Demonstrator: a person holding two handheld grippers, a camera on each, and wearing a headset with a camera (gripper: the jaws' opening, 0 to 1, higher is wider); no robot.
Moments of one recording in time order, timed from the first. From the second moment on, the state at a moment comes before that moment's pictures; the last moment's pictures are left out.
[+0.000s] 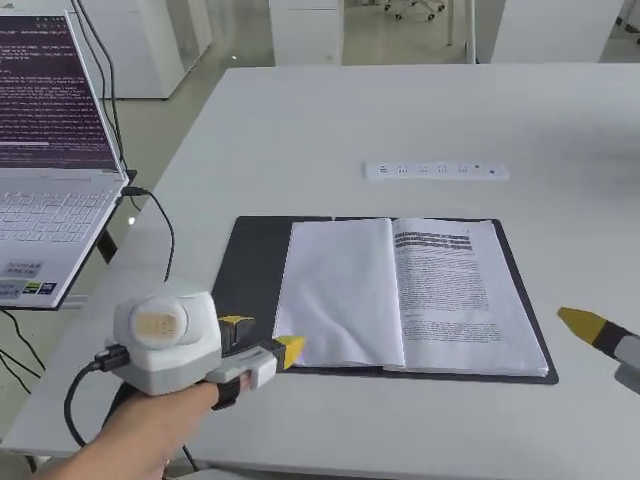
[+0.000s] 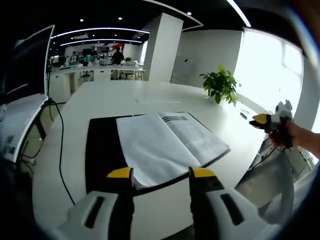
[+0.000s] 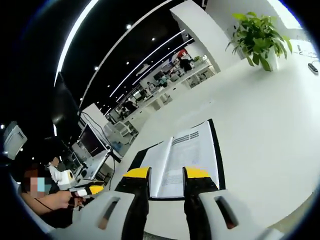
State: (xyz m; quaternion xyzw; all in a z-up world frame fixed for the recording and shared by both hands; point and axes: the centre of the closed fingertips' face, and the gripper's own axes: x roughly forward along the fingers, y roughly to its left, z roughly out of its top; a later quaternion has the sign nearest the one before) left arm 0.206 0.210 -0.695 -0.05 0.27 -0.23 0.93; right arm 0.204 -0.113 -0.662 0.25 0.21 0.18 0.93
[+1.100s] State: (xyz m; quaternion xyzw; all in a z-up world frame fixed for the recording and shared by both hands) left arm 0.169 0.236 -0.663 -0.04 0.24 -0.21 0.95; right arm 0.176 -0.136 -0.658 0.21 0.19 0.14 0.95
